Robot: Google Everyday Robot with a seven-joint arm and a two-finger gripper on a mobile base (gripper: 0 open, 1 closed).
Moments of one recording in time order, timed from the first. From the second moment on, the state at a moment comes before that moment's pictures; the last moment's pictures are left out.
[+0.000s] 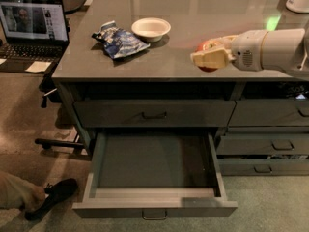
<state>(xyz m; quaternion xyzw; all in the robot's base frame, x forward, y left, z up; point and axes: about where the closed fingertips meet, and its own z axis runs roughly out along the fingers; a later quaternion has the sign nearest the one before) 0.625 -0.146 0.935 -0.34 0.74 0.24 0.52</state>
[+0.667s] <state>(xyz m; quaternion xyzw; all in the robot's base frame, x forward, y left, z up) 0.567 -0.187 0.843 -0.32 0.79 0.27 0.46</state>
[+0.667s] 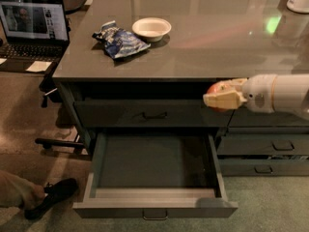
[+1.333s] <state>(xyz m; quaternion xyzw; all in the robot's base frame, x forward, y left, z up) 0.602 -0.173 0.716 -0.26 0.79 0.30 0.47</state>
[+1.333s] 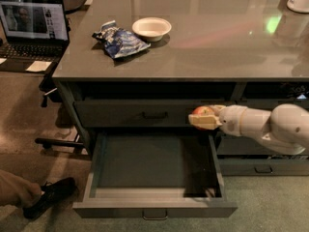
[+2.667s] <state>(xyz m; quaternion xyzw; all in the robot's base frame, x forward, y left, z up) 0.574 -0.138 0.512 -0.22 0.81 0.32 0.44</state>
